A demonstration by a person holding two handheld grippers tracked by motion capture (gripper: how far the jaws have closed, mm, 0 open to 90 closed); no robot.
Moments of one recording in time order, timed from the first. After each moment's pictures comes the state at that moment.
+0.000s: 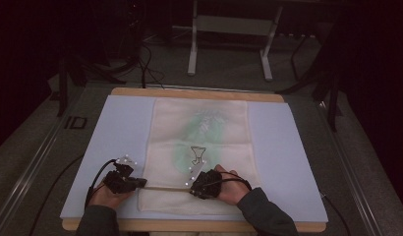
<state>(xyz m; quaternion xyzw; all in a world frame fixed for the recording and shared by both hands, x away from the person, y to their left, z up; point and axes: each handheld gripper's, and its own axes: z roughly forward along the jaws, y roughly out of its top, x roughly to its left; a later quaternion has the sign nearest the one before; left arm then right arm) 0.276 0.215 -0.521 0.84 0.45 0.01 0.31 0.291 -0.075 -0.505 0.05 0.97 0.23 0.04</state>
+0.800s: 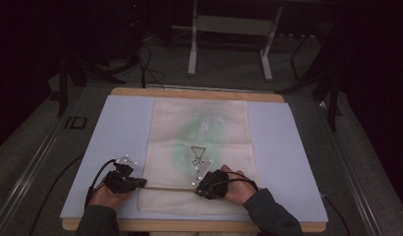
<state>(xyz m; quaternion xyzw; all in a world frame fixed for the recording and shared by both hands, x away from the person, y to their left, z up) 0.277 0.215 -0.521 0.84 0.45 0.01 0.31 0.291 -0.093 -0.503 0.06 0.97 0.22 0.04</state>
